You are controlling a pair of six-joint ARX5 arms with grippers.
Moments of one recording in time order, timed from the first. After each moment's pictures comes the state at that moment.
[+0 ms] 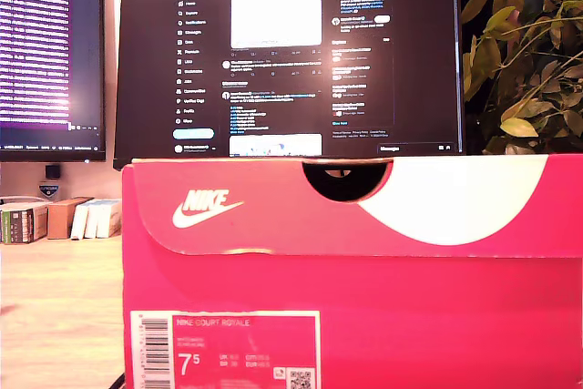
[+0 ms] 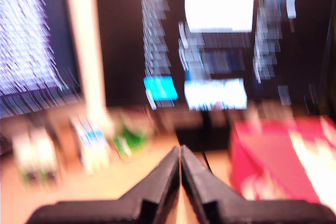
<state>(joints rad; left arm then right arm) -0.27 0.07 0.35 -0.19 -0.03 -0.10 0.03 0.07 0.23 -0.05 0.00 0.02</state>
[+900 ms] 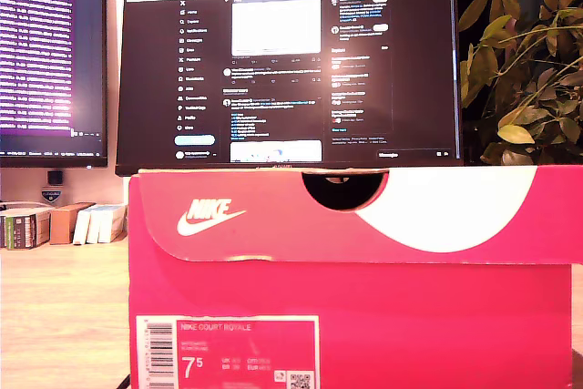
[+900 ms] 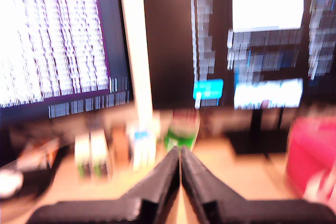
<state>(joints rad) -0.27 0.00 0.10 -0.05 -0.14 0.00 0.03 0.01 0.09 0.00 0.11 0.08</state>
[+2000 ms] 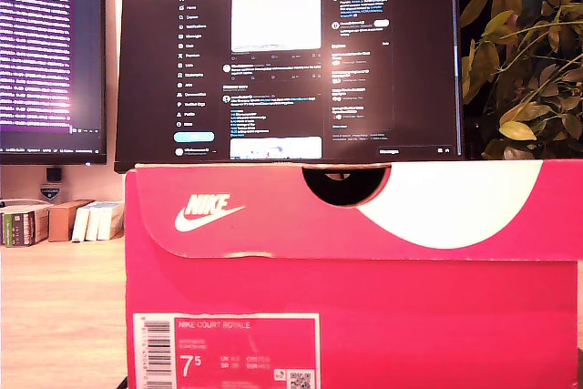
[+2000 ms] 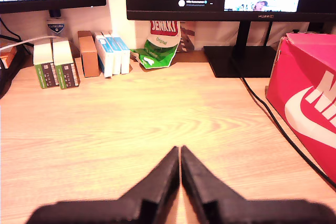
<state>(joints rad) -0.28 0.00 0.01 -0.19 -0.08 -0.12 0.03 0.01 0.02 -0.18 0.10 0.08</state>
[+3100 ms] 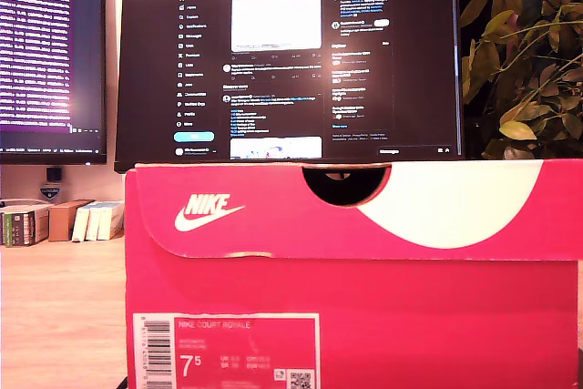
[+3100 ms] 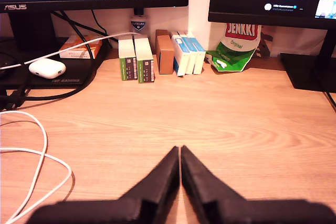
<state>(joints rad) -0.01 0.00 0.01 -0.19 -0.07 -0.12 0.01 0.01 0.02 -0.18 0.10 0.08</state>
